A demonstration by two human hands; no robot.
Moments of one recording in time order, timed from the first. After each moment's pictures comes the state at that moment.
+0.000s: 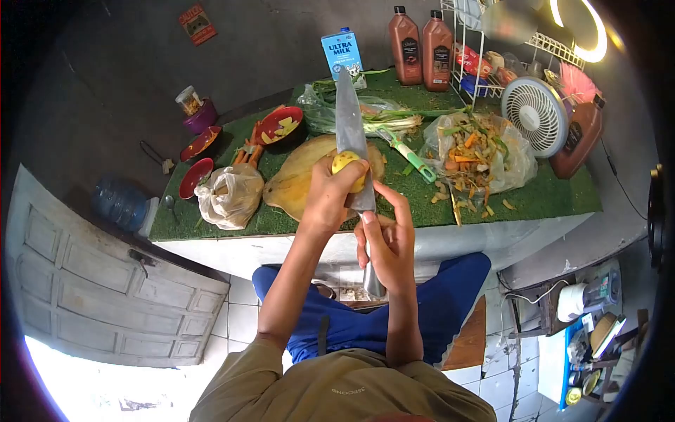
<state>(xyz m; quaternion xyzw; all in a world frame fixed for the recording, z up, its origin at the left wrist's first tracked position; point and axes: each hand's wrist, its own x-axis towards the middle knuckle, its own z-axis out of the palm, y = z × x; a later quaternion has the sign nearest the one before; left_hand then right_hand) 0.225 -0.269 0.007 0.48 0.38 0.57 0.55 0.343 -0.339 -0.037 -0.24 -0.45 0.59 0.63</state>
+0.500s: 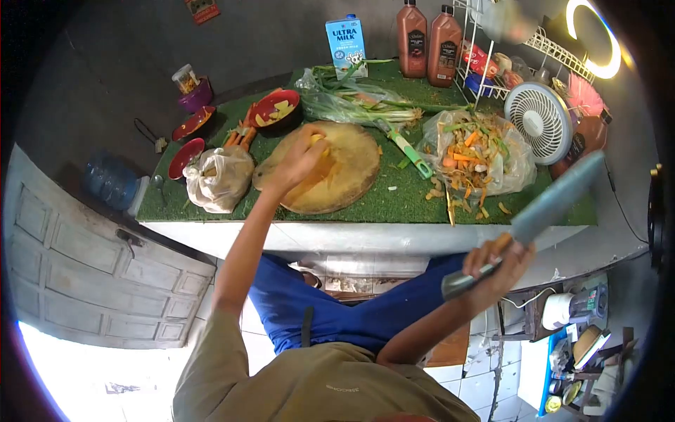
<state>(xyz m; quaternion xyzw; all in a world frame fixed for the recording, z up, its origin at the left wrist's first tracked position) 0.138 -0.180 -0.058 0.72 0.51 0.39 0.25 0.461 -0.365 -0.037 -0.28 -0.27 0.30 0.87</state>
